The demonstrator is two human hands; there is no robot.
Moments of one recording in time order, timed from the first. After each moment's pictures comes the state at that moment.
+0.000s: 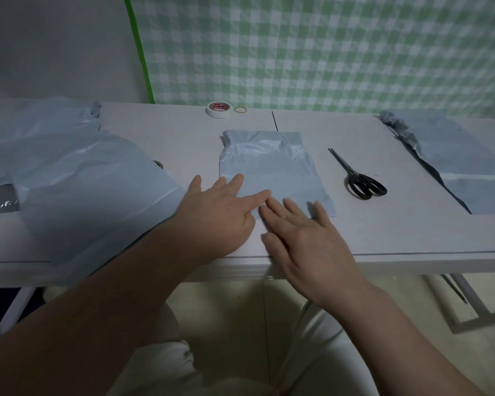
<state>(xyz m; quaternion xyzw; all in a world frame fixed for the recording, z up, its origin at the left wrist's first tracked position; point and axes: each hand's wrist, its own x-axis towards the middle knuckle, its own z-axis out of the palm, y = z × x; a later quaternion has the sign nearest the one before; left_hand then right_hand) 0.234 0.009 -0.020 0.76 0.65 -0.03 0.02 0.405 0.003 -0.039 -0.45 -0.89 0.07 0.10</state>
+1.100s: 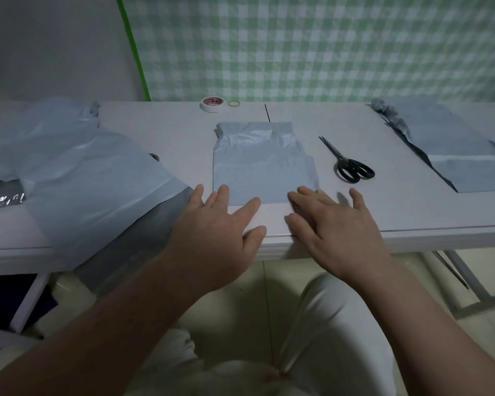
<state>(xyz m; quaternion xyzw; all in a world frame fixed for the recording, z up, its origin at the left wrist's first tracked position) 0.256 -0.045 -0.028 0.76 0.64 0.01 -0.07 0.442 -0.003 -0.027 -0.55 -0.83 0.05 0.08</state>
